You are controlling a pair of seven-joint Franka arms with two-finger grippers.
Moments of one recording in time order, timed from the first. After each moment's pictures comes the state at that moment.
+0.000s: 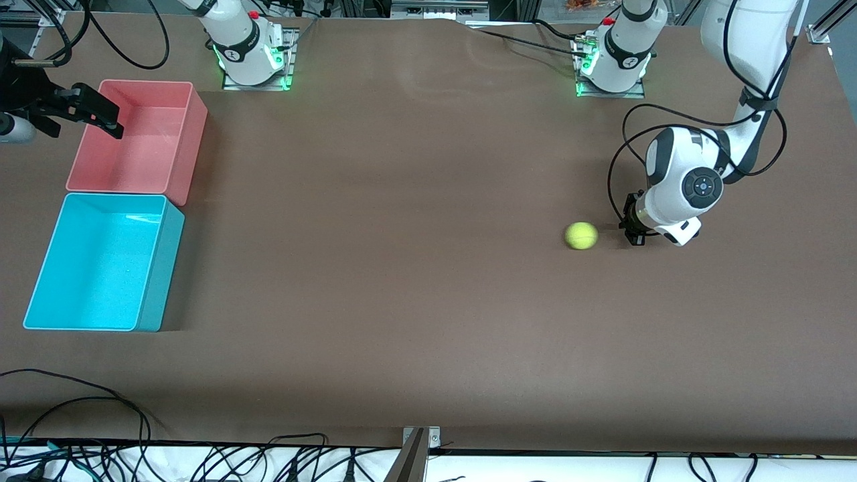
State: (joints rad) left arm -0.12 0.34 0.05 -2.27 -0.01 2.44 -1.66; right arm 0.07 -0.02 0.00 -1.52 -0.02 1.45 0.07
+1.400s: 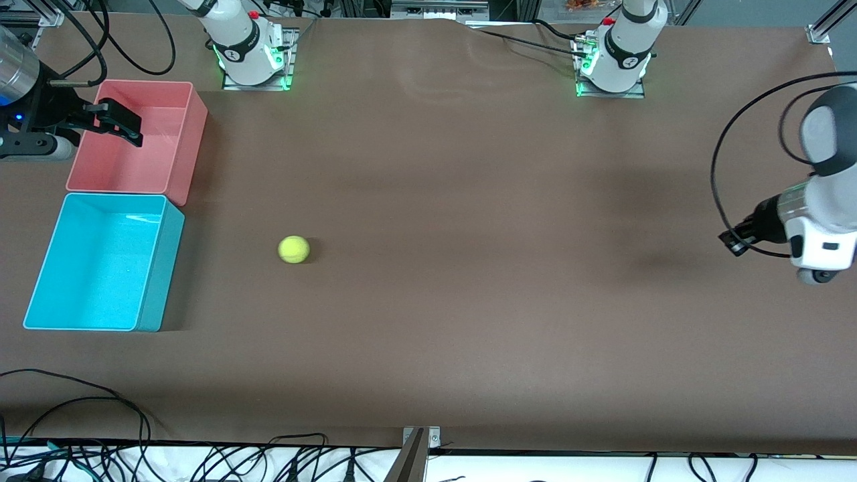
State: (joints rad) left arm 0.01 0.26 0.07 -1.61 -0.01 1.76 -0.57; right arm 0.09 0.02 0.01 -1.52 -0.05 1.44 0.07
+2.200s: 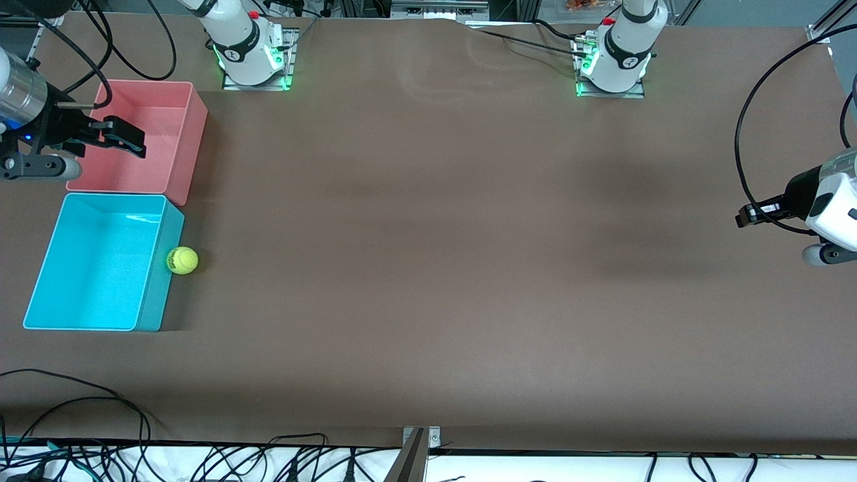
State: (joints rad) left arm 0.00 0.26 0.05 -1.43 -0.01 1.55 -0.16; right arm 0.09 0.07 0.00 -1.52 -0.05 1.44 0.07
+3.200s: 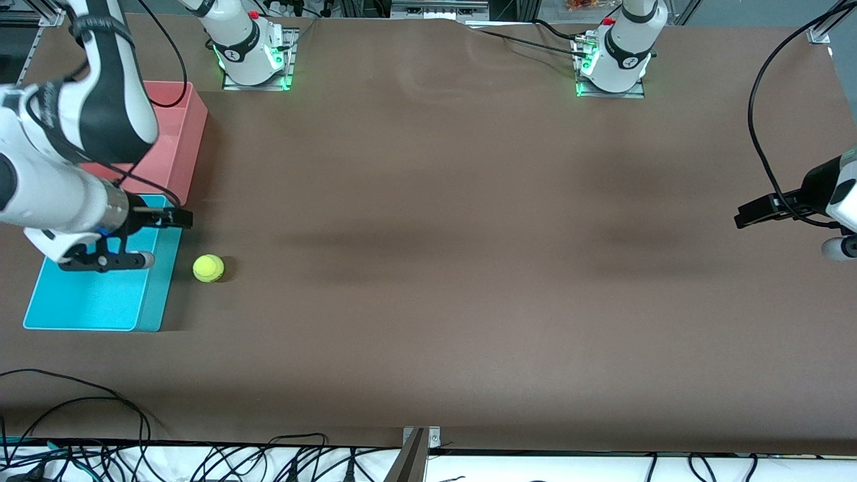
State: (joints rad) left arm 0.00 0.26 0.03 -1.35 -0.01 1.53 -0.13; right arm 0.08 0.34 0.00 -1.57 -0.07 1.72 0.05
